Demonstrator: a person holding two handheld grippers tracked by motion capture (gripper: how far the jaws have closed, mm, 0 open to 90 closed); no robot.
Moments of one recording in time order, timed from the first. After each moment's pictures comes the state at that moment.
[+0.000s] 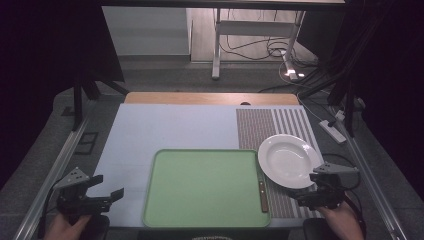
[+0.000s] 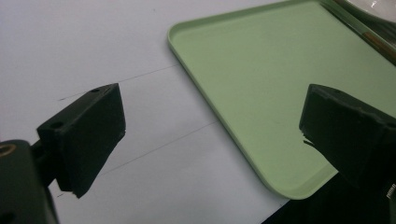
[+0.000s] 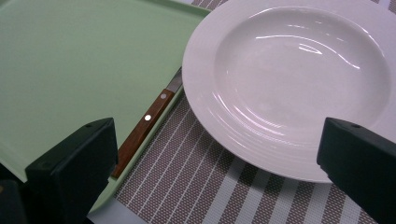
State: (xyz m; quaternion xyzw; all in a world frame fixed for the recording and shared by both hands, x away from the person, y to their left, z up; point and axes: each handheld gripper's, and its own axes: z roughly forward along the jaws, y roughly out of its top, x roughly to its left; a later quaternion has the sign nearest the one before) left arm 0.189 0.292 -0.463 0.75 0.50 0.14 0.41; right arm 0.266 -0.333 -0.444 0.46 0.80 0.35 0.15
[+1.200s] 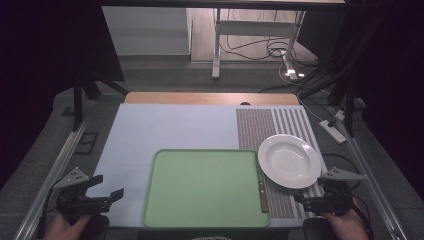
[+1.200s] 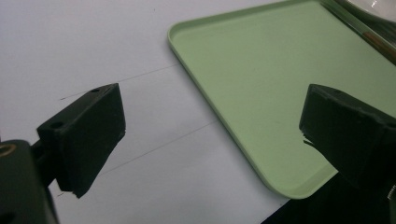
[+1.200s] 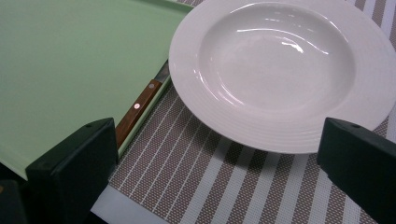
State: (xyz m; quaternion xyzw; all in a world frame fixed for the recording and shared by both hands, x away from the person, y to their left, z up) left arm 0.189 0.292 -0.463 0.75 0.50 0.14 0.41; right arm 0.250 -0.344 -0.442 0.47 0.80 0.34 0.17
